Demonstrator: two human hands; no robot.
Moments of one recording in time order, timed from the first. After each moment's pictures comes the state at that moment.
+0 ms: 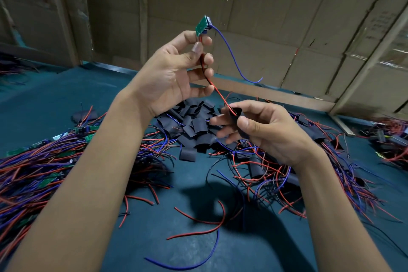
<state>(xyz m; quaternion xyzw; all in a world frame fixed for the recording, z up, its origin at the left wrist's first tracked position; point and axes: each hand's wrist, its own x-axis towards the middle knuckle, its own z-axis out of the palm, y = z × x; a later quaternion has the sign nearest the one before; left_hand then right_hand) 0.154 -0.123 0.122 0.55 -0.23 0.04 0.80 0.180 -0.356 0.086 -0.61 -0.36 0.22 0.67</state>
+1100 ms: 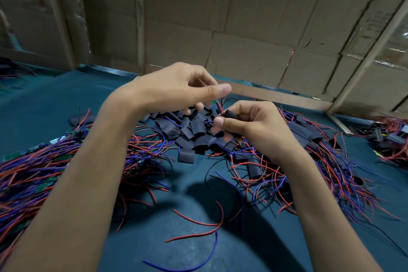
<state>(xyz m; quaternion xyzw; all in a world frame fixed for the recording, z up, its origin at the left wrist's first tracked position) 0.145 -0.125 0.127 0.89 -0.13 0.07 0.43 0.183 -0.341 0.084 -0.76 -0.32 0.07 0.56</state>
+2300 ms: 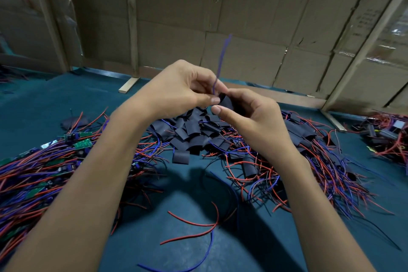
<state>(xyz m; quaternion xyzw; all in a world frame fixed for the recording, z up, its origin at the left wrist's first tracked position) 0.155 -0.143 0.120 0.84 -0.22 0.13 0.47 0.185 -0.344 0.081 -0.80 -0.32 -0.18 0.48</state>
